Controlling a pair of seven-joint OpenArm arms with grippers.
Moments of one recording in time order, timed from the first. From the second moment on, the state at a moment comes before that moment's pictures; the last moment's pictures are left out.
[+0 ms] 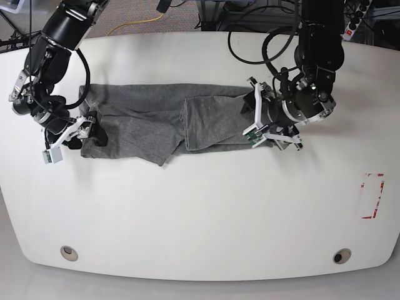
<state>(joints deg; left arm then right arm) 2.0 -11.6 6.1 111.1 -12.8 -42.8 66.8 4.0 15.9 34.5 87.7 44.9 38.6 -71.0</state>
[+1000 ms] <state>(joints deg) 5.7 -7.3 -9.5 96.1 -12.9 -42.8 56.8 4.5 14.3 35.0 66.3 52.4 37.2 -67.6</state>
